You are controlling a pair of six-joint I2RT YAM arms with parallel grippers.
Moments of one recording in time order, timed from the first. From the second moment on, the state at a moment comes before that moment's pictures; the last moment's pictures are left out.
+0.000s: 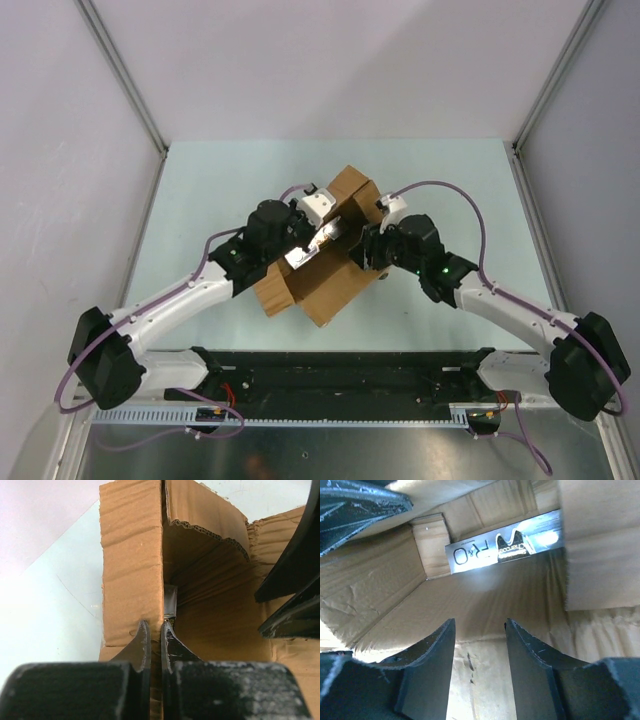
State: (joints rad) left arm -0.76 1.23 0.93 -0.02 -0.04 0.24; right arm 0.68 1.18 0.76 0.04 -0.14 0.38
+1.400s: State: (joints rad) left arm -0.95 1.44 1.16 -0.20 -0.59 -0.40; right arm 0.67 1.87 1.70 -0.84 0.32 0.78
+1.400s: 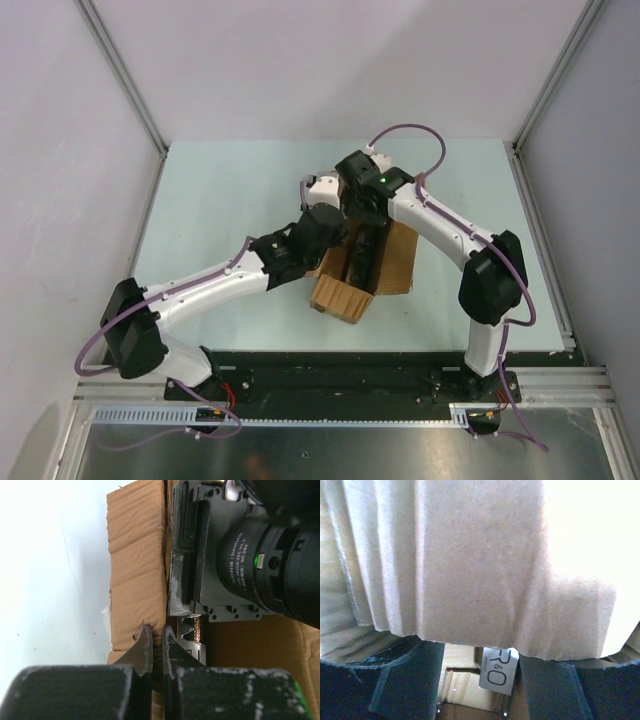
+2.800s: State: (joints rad) left arm -0.99 1.15 0.89 -0.27 -0.81 -0.58; right arm 0.91 2.10 1.88 -1.05 0.61 0.88
